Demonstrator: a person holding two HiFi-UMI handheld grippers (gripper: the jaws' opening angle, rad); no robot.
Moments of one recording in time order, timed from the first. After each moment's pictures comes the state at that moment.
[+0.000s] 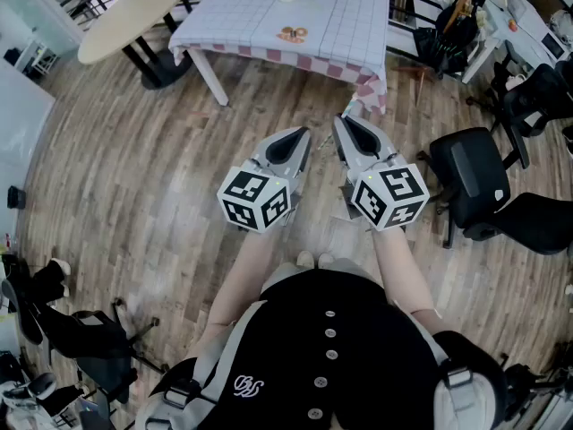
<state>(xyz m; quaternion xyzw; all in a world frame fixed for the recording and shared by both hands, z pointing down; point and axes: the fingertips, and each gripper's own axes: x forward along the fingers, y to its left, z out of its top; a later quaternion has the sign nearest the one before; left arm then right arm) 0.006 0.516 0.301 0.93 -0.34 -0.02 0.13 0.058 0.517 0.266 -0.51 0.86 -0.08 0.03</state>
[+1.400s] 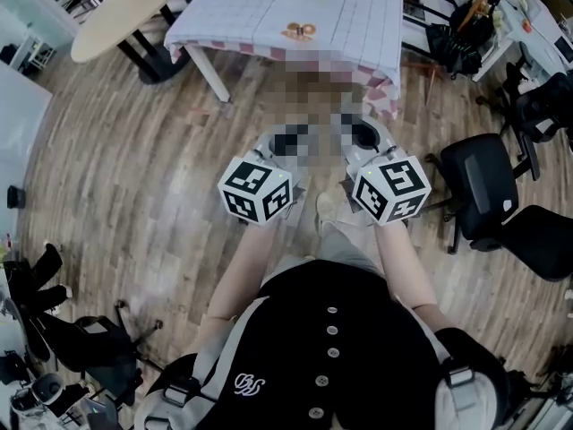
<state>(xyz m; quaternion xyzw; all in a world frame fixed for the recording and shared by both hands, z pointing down) 0.007 0.413 0.325 0.94 -0.33 -0.01 0.13 0.043 0.414 0.294 -0.49 0.87 -0.07 0.01</state>
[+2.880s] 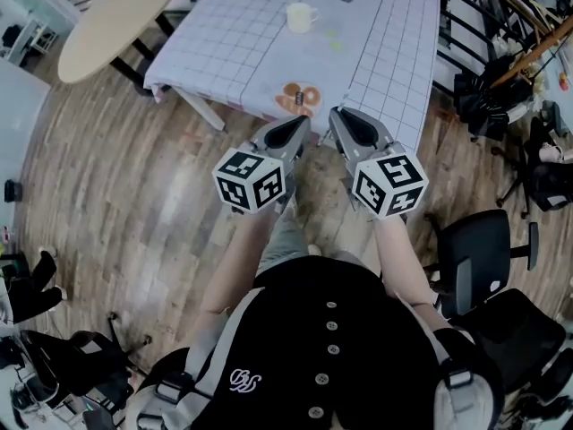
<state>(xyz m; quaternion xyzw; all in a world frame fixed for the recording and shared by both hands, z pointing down) 0.066 0.052 0.359 0.91 -0.36 -0.01 0.20 0.111 0.054 0.328 -0.44 0.89 -0.11 -0.03</state>
